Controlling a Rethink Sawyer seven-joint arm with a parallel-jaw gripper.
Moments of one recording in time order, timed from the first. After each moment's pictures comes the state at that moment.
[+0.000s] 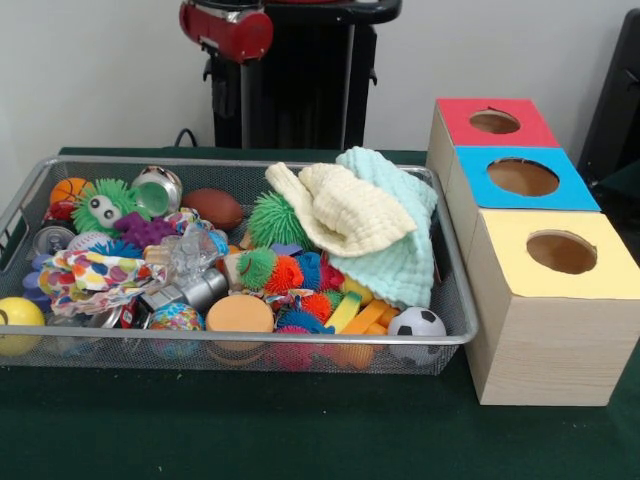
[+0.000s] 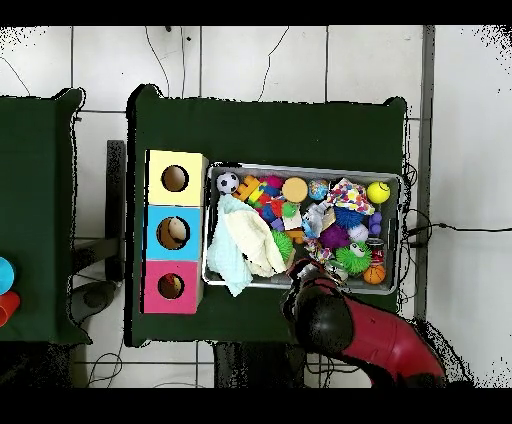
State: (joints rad) arm -0.54 -0.92 0.02 2.09 -0.21 0.28 2.25
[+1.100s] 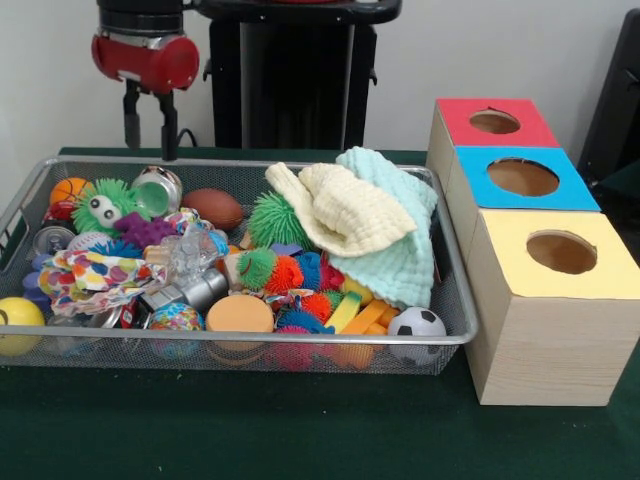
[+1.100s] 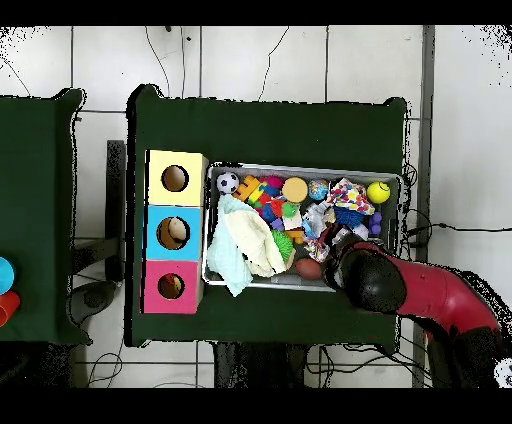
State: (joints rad) arm -0.81 -0.85 0.32 1.89 -0.43 0.40 2.23
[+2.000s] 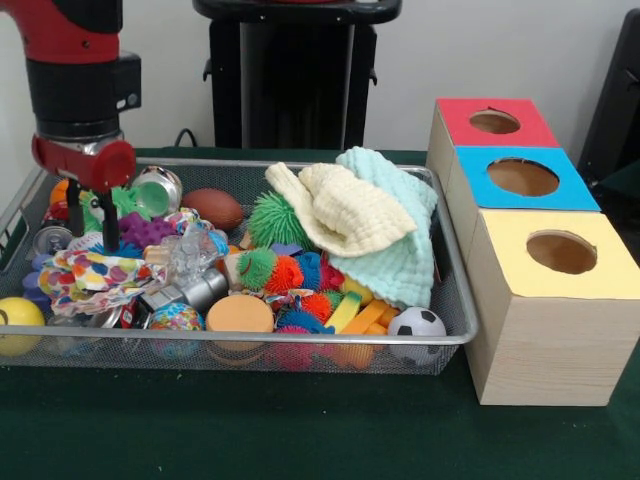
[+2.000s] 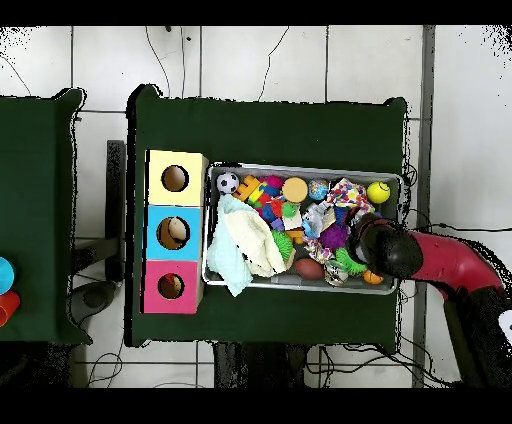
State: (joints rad) arm -0.89 -0.58 0.39 1.63 -0.60 0.44 2.22
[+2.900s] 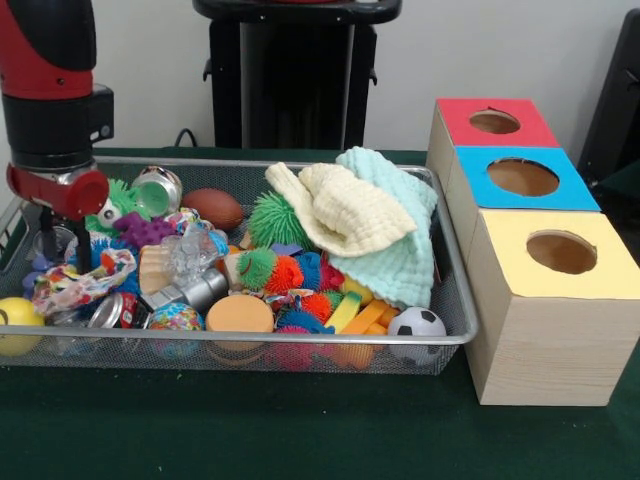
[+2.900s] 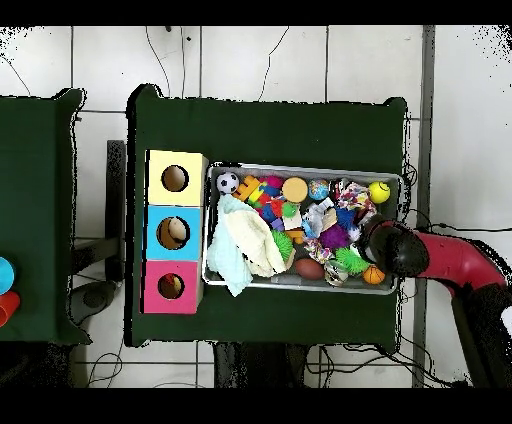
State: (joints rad) arm -0.96 -0.50 0.43 1.57 -0.72 0.44 2.22
